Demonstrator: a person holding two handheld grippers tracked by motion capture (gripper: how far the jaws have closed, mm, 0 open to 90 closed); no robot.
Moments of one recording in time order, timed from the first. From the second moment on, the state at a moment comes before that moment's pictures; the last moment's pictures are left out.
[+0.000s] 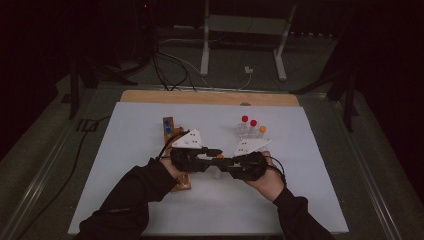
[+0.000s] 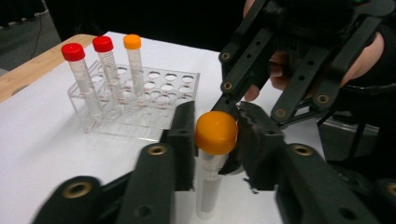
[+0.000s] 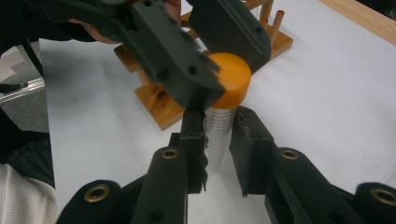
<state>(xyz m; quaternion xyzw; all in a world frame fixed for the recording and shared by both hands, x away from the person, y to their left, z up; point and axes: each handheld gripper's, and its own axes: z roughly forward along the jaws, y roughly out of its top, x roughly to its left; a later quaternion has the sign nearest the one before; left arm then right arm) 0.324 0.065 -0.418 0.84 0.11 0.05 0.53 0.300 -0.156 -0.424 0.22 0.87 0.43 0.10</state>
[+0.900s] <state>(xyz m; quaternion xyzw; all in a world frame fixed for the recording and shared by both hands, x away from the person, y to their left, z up) 0.337 0.125 -0.383 0.81 0.16 0.11 0.55 0.293 -0.181 -0.410 0.24 0.84 0.48 0.12</state>
